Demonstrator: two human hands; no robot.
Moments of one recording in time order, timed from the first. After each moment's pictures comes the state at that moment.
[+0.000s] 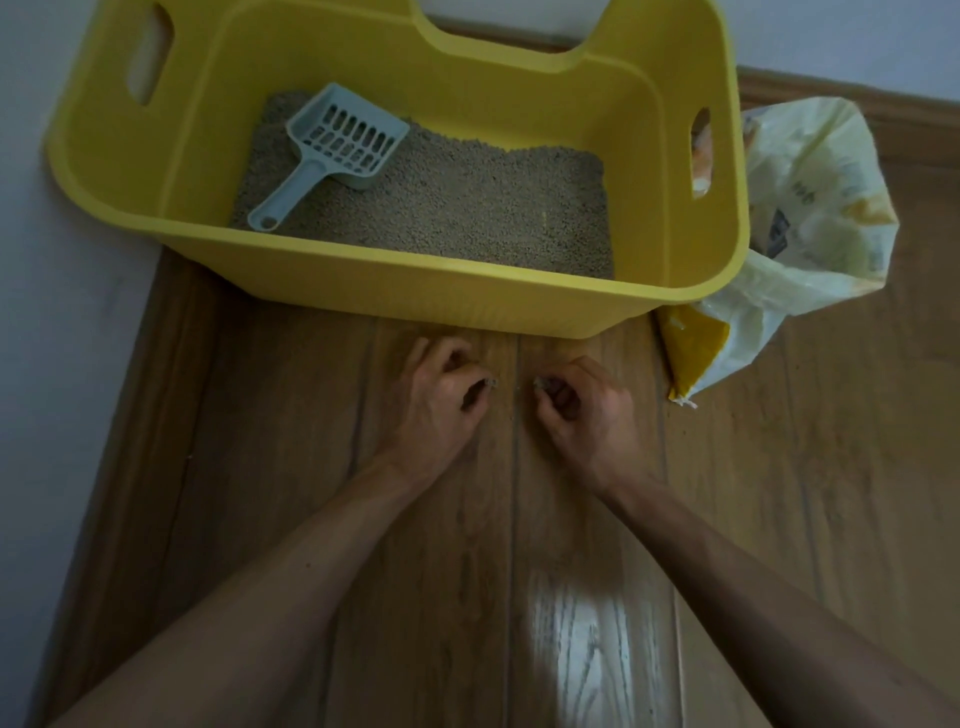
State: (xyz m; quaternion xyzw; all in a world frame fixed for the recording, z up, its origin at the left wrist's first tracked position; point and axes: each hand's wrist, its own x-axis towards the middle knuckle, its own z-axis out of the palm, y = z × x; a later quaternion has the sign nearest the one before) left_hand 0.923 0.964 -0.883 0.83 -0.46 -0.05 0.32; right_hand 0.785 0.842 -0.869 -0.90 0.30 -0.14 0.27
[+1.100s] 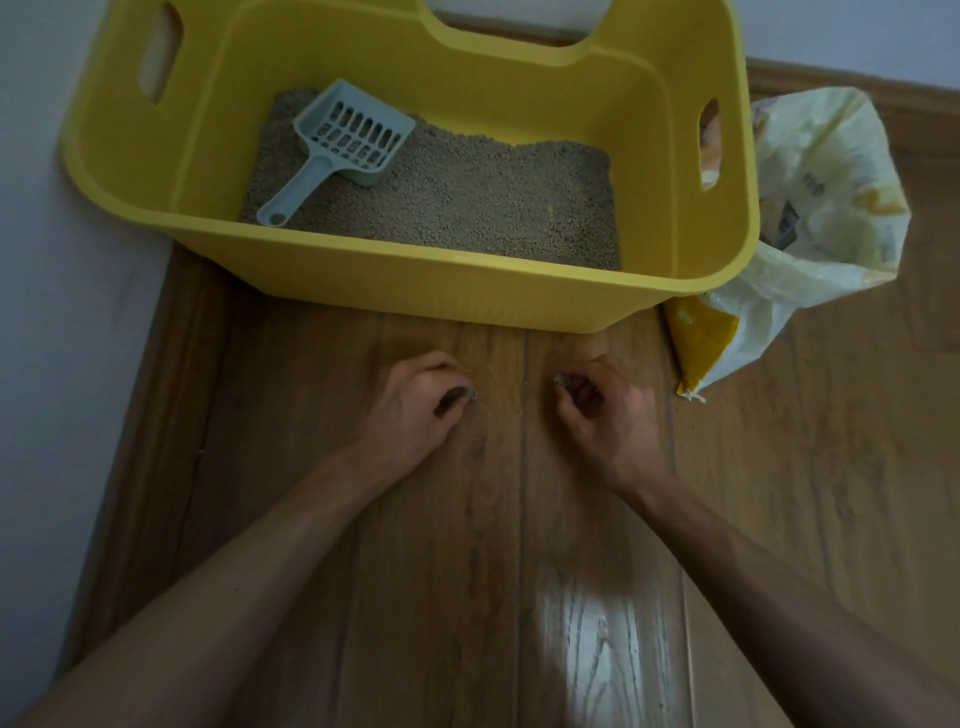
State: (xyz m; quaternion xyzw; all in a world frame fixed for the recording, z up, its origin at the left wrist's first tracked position) left_hand 0.946 0.990 -0.855 0.77 -0.53 -0.17 0.31; right_hand 0.775 0.839 -0.864 -0.90 0.30 -0.15 0.28
